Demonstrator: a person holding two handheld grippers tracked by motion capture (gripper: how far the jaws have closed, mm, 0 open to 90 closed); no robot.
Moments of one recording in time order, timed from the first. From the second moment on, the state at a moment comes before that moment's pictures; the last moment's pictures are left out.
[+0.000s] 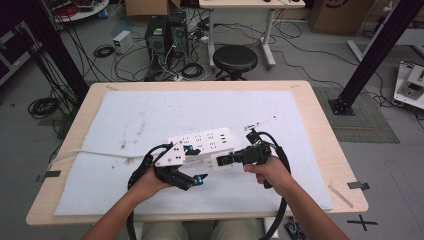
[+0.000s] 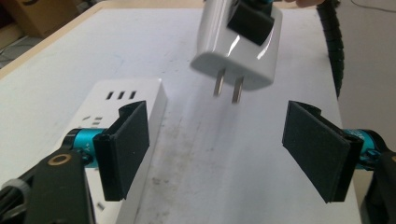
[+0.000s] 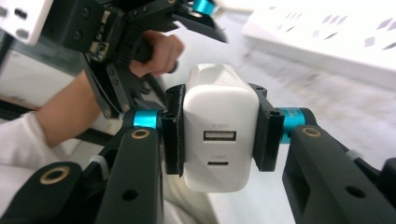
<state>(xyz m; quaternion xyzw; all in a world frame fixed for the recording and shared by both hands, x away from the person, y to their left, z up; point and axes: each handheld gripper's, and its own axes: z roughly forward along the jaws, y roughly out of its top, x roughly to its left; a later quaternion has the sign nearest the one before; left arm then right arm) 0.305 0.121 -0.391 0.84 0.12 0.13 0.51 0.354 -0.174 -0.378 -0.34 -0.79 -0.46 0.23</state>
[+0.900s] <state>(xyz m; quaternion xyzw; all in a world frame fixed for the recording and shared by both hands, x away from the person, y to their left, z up) 0.319 0.194 -0.386 0.75 0.36 0.21 0.52 0.358 -0.211 -0.343 -0.31 -0.89 -0.33 0.01</state>
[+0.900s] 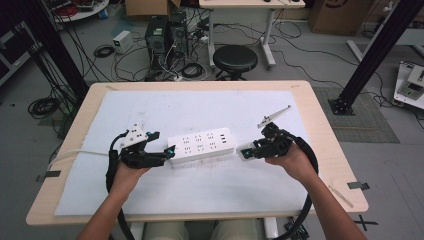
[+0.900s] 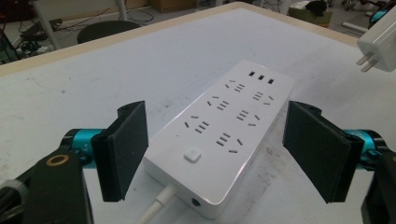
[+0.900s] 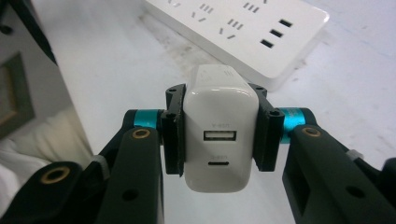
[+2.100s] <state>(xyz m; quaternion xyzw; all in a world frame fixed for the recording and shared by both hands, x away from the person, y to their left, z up) 0.306 0.237 -0.392 0.73 0.37 0.25 0.52 0.376 -0.214 -0.313 -0.23 -0.94 -0.24 -0.07</state>
